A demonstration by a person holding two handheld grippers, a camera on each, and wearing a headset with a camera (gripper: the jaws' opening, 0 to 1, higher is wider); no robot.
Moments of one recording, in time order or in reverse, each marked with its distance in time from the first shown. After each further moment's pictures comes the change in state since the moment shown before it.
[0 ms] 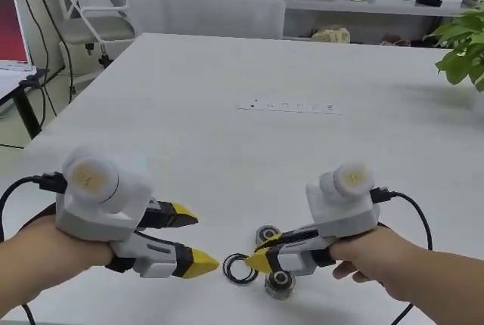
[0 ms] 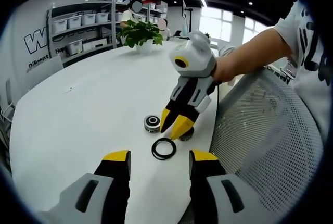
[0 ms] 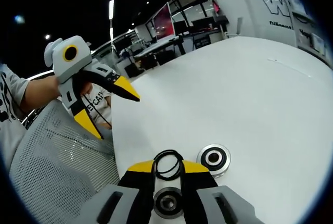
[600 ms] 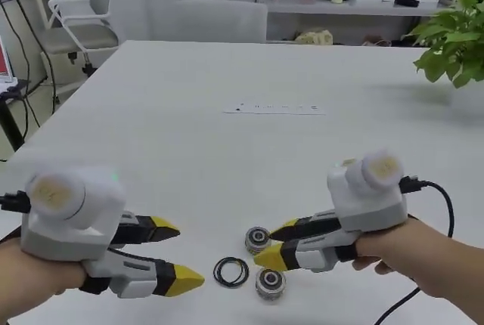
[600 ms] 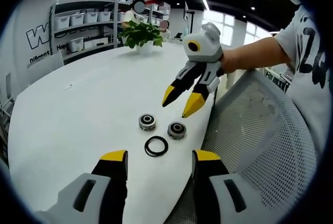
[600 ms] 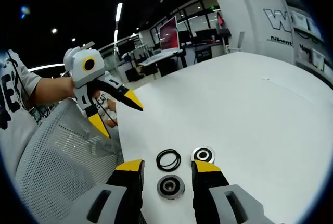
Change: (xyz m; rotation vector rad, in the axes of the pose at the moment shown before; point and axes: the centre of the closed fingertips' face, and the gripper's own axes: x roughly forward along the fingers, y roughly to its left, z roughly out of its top) left arm -0.014 -0.016 0.002 -0.035 -0.013 -0.011; right arm -0.057 0.007 0.009 -0.102 -0.060 -0.055
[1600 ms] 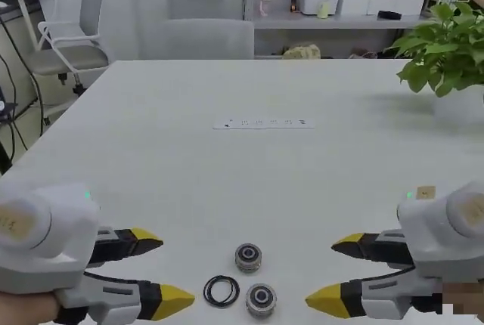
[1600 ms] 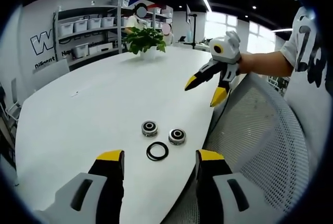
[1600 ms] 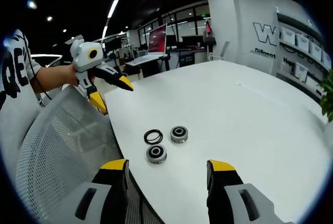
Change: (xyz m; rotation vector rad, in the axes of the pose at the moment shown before) left arm -0.016 -0.006 0.013 0.023 -0.028 0.063; right arm -0.076 -0.003 -0.030 -0.036 -0.026 -0.191
